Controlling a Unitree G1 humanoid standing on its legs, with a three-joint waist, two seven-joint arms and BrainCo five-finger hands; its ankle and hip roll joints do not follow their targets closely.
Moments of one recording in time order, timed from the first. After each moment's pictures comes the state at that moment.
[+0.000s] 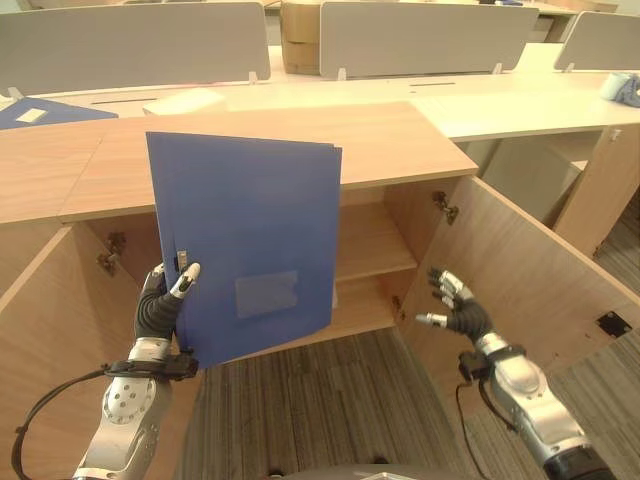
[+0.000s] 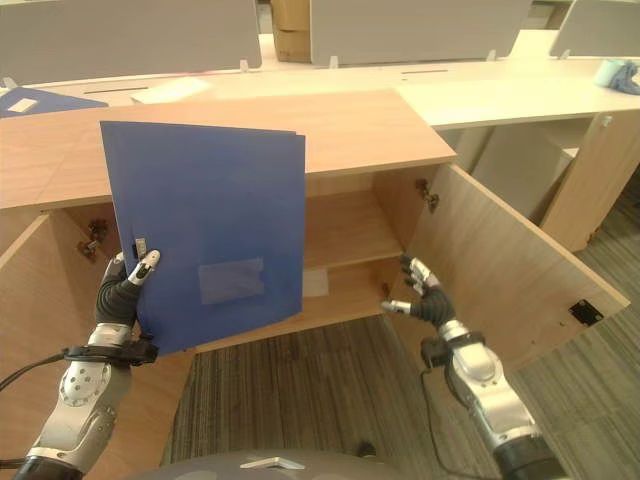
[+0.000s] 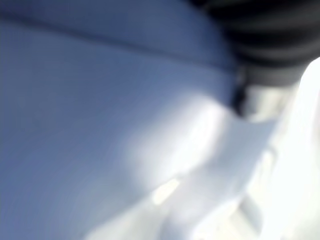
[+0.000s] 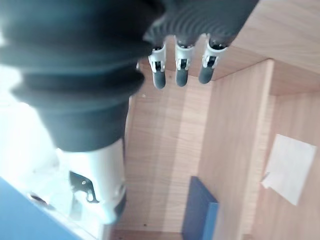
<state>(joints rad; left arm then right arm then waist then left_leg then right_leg) 0.23 0.53 -0.07 -0.04 -0.59 -0.45 -0.18 0.04 -0.48 0.19 0.08 0.38 -0.11 0.22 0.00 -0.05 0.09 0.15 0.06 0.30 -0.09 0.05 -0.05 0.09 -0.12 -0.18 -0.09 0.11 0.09</state>
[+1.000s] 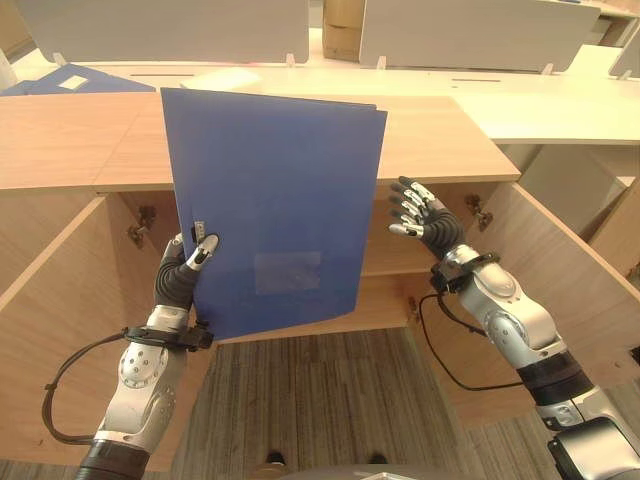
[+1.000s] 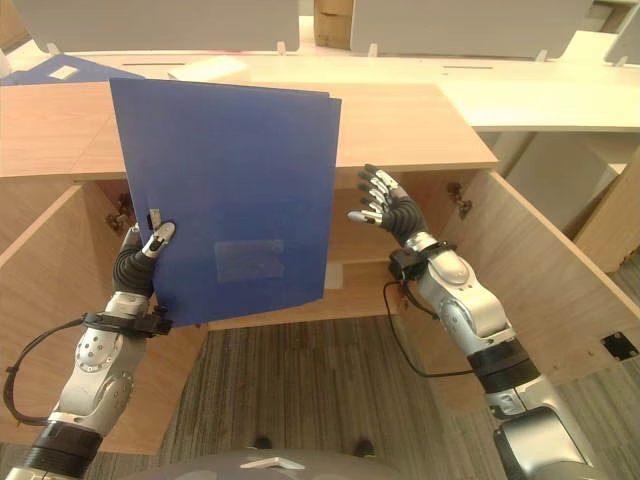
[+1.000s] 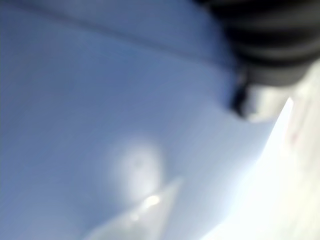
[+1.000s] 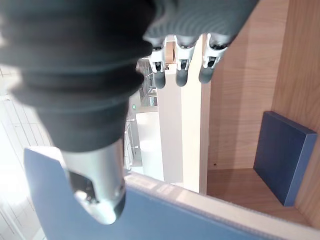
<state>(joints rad) 0.07 0.50 -0.08 -0.04 -0.60 -0.41 -0.27 -0.39 -0.49 0.28 -0.01 0.73 0.13 0.21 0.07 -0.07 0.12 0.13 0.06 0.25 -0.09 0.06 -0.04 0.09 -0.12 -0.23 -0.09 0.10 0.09</state>
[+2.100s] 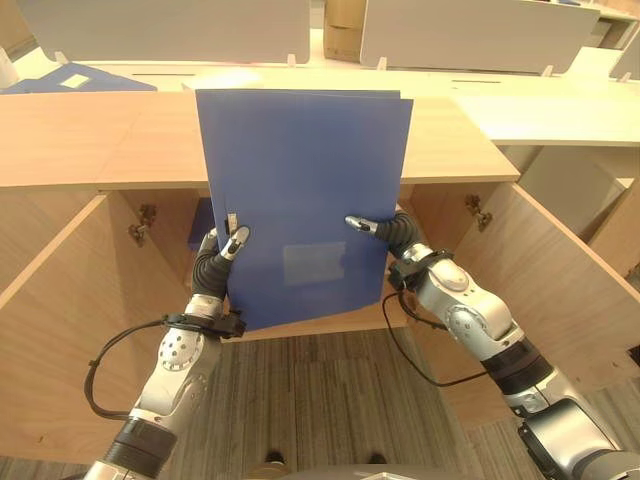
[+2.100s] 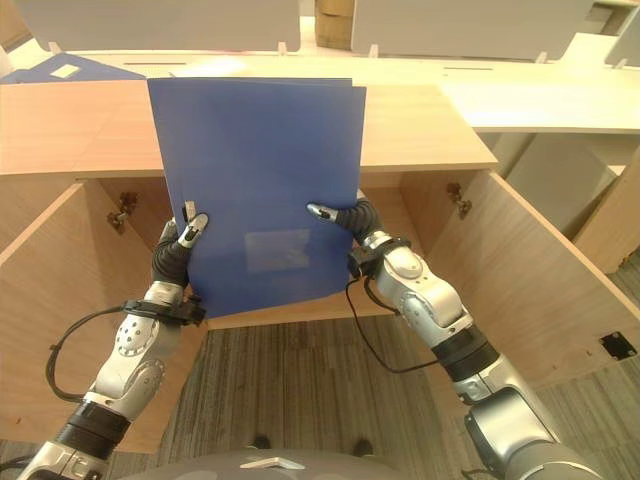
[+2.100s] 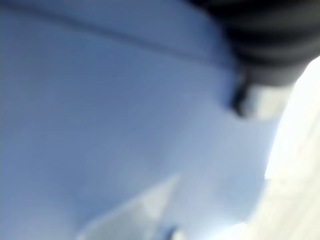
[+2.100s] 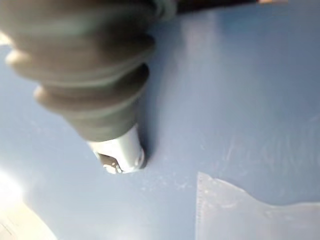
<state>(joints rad) -0.04 0.46 -0.25 -0.02 -0.62 -0.38 -0.14 -0.49 -0.37 0.43 0.00 0.72 0.16 0.06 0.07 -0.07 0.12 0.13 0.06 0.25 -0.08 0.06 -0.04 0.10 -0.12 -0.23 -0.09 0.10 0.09</state>
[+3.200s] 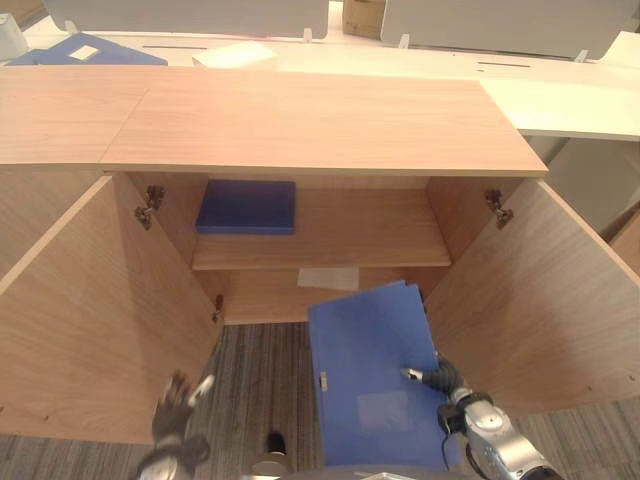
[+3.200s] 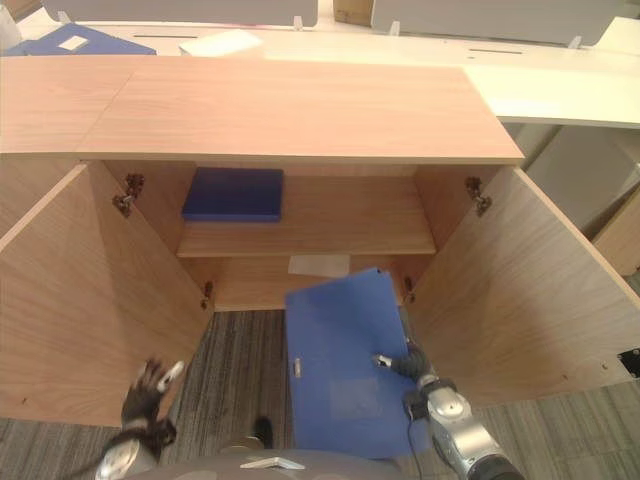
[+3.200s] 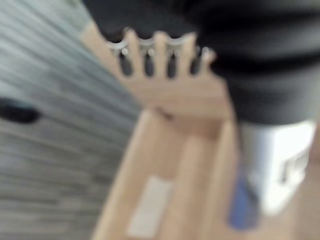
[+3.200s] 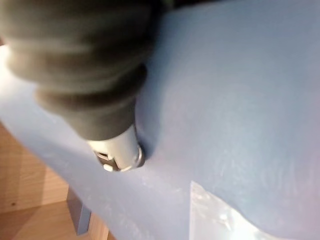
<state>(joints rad) 0.35 0.26 -0.11 0.70 -0.74 -0.24 -0.11 0.06 -0.36 0.39 0.54 0.34 -0.10 0.16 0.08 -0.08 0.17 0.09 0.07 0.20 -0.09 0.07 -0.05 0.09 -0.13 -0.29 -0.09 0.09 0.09</state>
